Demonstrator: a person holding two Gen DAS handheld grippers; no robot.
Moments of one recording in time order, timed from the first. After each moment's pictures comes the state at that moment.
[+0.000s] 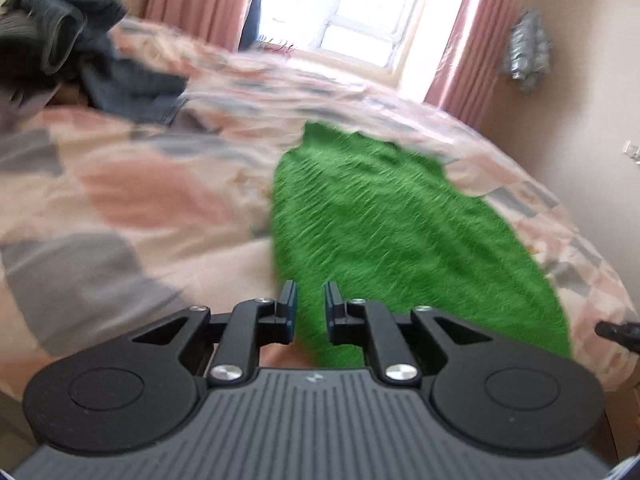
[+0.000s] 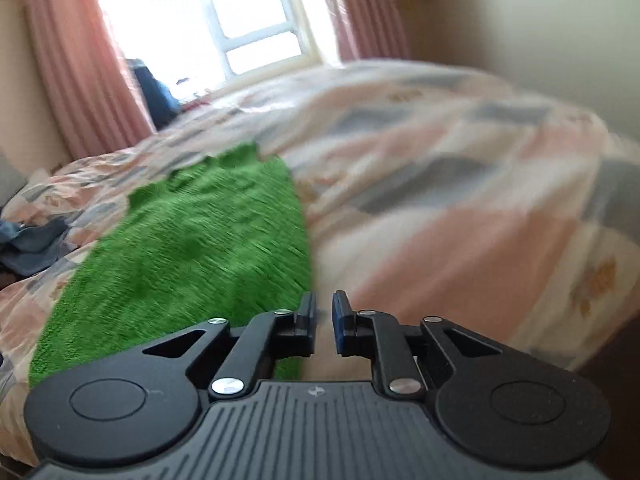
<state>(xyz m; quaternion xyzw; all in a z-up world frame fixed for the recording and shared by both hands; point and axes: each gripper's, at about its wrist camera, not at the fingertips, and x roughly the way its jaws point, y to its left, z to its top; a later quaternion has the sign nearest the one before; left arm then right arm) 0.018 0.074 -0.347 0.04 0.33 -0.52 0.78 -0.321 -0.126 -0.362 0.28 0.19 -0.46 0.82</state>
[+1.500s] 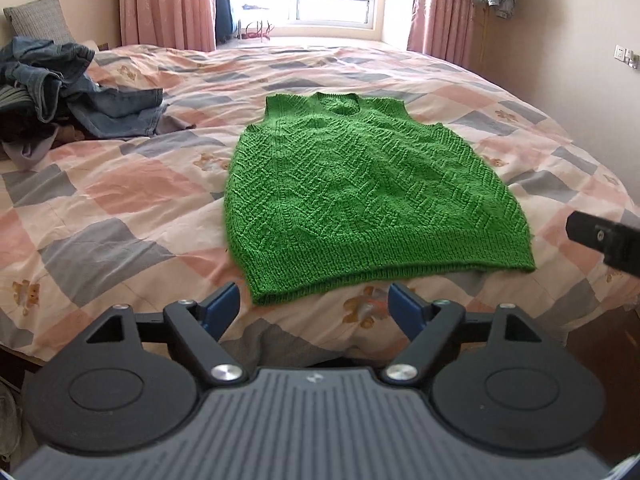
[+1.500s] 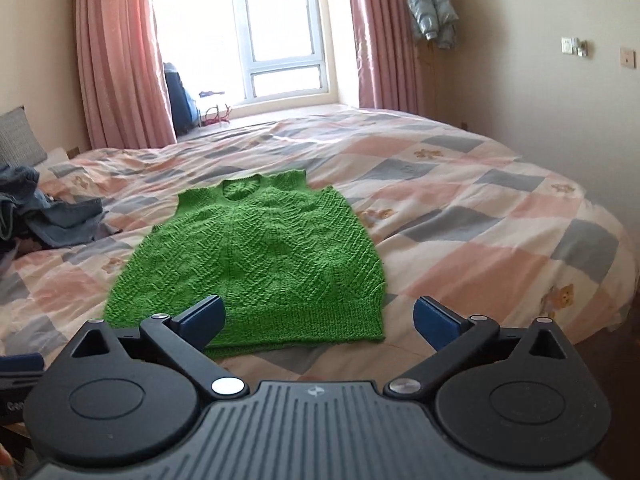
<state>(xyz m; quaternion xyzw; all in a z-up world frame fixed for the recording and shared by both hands) -0.102 0.107 -0.314 0.17 0.30 -0.49 0.80 -0.296 0.012 -0.294 0.21 0.19 -0.50 0.82</state>
